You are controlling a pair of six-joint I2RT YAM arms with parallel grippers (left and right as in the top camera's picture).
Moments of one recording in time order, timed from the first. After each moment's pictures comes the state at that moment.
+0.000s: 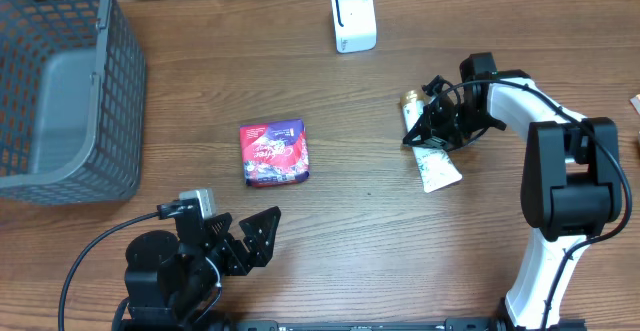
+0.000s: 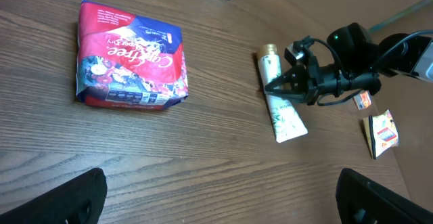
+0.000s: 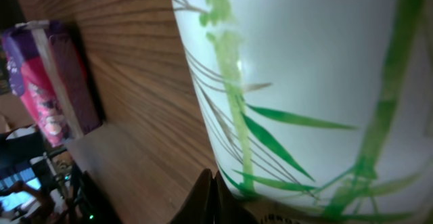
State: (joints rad) left arm -0.04 0.37 0.65 -0.87 0.41 -0.50; right arm 0.07 2.14 1.40 -0.82 -0.73 0.04
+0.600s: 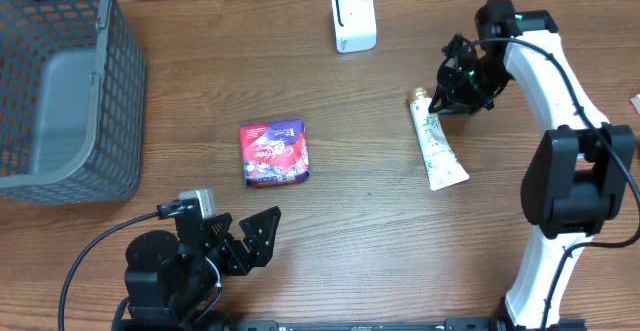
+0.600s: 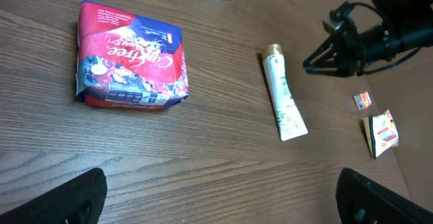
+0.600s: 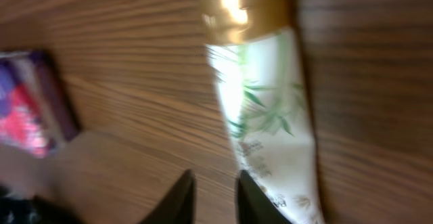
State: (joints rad) left arm -0.04 0.37 0.65 -0.87 0.41 -0.50; right arm 0.07 2.16 1.86 -1.30 -0.39 0.03
